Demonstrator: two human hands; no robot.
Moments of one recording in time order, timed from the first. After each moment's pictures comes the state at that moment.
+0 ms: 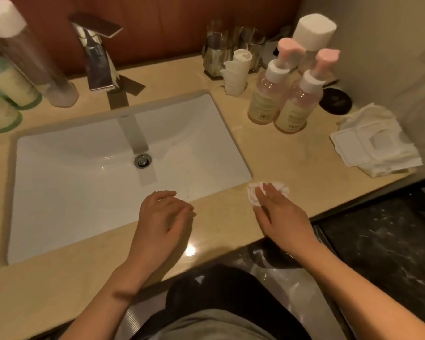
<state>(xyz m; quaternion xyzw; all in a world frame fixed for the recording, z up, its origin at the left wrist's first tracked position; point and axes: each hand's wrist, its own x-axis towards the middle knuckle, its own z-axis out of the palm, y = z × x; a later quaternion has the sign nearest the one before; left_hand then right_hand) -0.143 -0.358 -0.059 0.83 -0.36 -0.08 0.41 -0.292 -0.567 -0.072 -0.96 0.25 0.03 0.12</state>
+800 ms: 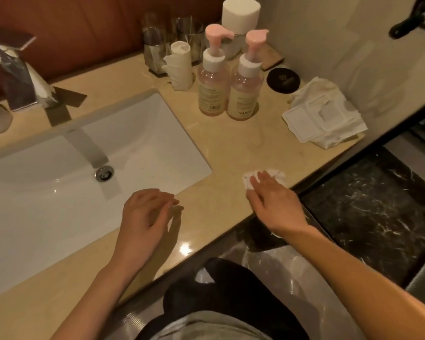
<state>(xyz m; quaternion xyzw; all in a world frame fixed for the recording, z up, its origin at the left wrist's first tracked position) -0.155 -0.403 -0.052 0.82 -0.40 -0.12 0.40 -0.334 -0.607 -0.066 -0.92 0.35 0.03 0.16</state>
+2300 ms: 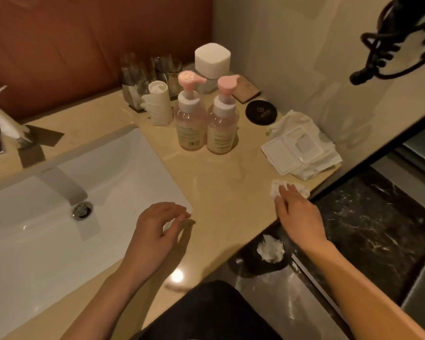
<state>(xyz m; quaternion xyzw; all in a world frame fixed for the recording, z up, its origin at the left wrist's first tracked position) -0.149 -0.482 -0.043 0.78 -0.46 -0.17 0.39 -0.364 -0.689 -0.070 -0.86 0.50 -0.03 0.14</state>
